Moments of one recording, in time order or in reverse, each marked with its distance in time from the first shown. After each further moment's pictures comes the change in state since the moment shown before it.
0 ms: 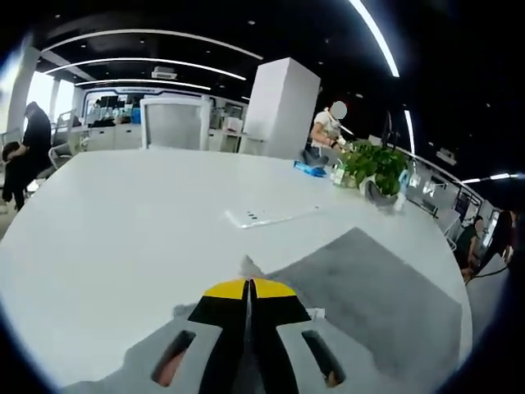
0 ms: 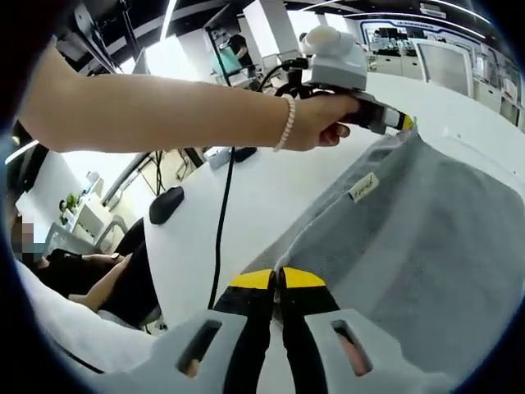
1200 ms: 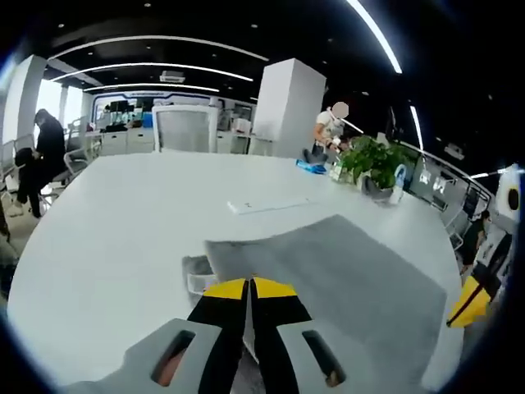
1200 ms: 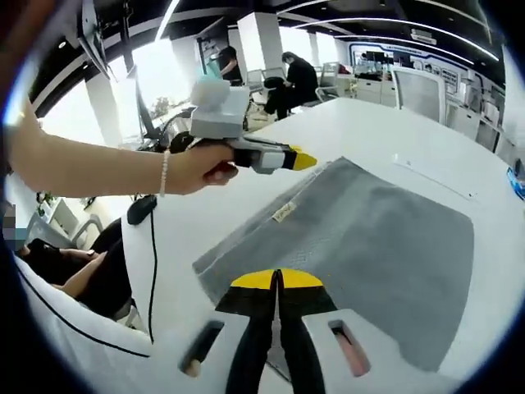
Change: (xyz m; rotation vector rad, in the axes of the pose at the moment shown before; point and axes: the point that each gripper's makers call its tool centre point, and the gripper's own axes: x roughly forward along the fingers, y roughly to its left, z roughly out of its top) left arm -0.089 -0.043 -0.018 0.050 0.004 0.078; right arm -0.087 -0.077 0.017 -0.070 -0.085 -0.172
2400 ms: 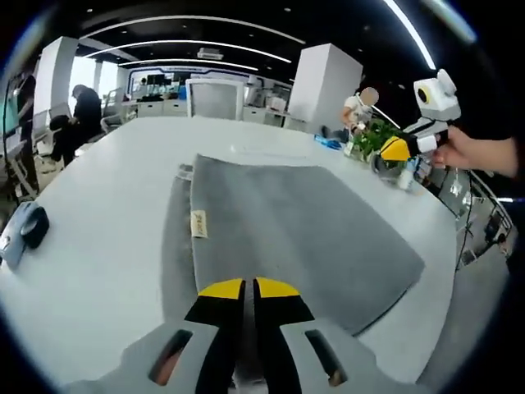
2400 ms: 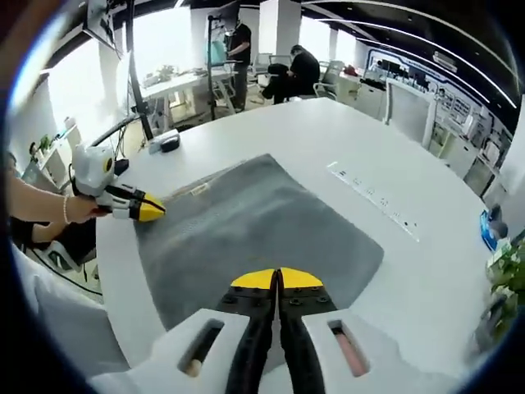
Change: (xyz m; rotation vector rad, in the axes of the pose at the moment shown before) left arm -0.083 -0.087 -0.100 -0.147 0.133 0.191; right arm -0.062 -0.152 0.015 -0.214 0.099 -0.044
